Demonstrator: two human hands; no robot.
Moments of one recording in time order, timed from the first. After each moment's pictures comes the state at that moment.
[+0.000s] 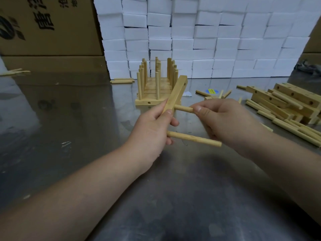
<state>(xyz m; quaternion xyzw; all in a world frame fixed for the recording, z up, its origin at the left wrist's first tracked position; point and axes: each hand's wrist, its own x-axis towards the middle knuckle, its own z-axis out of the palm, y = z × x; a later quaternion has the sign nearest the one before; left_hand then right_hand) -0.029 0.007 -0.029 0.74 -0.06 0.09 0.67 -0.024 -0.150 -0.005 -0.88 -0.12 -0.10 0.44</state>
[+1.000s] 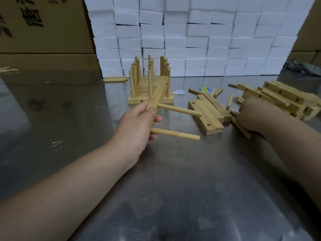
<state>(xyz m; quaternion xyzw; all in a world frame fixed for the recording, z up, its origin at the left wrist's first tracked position) -0.018 0.019 -0.035 0.73 0.00 0.09 0.67 0.022 -0.225 0.000 -0.99 0.16 0.00 -0.01</state>
